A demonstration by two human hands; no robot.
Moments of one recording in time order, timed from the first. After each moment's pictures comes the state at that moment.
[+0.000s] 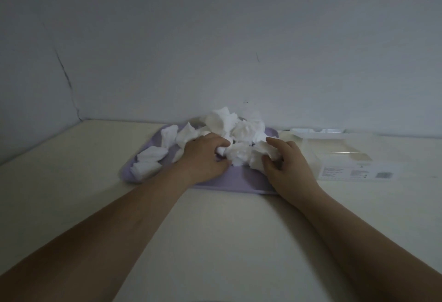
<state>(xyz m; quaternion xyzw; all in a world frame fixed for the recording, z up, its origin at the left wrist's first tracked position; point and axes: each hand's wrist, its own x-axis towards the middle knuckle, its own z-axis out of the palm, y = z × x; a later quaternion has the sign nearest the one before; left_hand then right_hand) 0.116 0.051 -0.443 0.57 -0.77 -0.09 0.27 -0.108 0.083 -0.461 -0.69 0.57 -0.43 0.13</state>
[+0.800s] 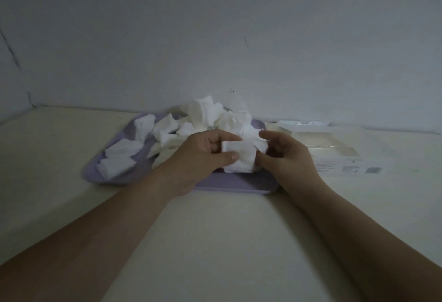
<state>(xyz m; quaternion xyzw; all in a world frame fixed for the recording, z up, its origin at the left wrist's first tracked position) 0.093 0.065 -0.446 0.36 -0.60 -0.56 0.44 -0.113 0.085 -0.454 -0.55 0.53 -0.54 0.35</state>
